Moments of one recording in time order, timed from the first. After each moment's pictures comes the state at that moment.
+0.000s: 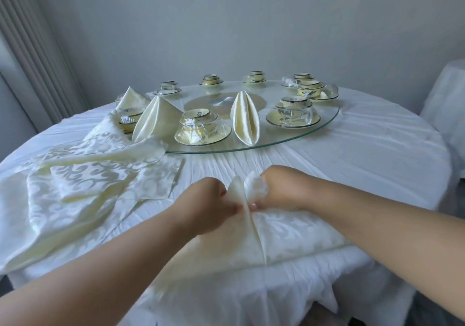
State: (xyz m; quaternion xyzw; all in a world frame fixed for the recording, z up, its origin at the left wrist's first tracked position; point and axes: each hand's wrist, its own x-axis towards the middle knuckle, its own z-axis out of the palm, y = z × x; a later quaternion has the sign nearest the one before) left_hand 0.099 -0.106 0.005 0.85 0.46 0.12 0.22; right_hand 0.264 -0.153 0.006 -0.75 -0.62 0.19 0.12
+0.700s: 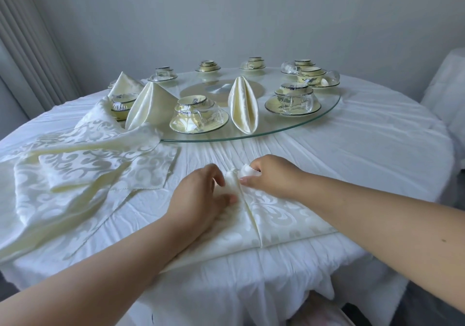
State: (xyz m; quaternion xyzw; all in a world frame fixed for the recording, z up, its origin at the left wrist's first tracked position) left_hand 0.096 -0.092 -0.033 0.85 0.43 0.27 0.16; right_hand 0.279 -0.128 -0.025 -0.74 -0.62 0.16 0.20
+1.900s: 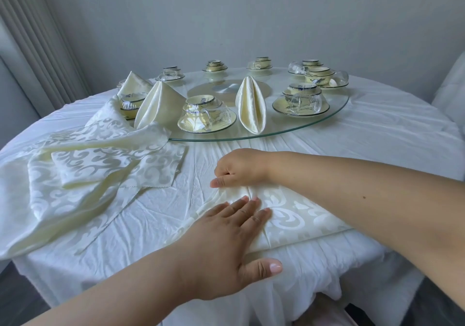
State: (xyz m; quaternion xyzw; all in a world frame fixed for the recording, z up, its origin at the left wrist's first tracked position) left_hand 0.074 -0.148 -0.030 0.97 0.22 -0.06 0.00; right_hand 0.251 -0.062 -0.013 -0.54 -0.84 0.09 0.03
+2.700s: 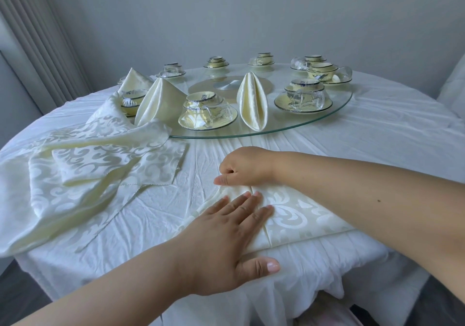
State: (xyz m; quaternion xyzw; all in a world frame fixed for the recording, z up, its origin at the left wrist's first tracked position) left_hand 0.072 -0.143 -0.033 0.98 0.21 -0.06 0.00; right_hand 0.255 -0.066 -0.018 -0.55 -0.83 0.06 0.03
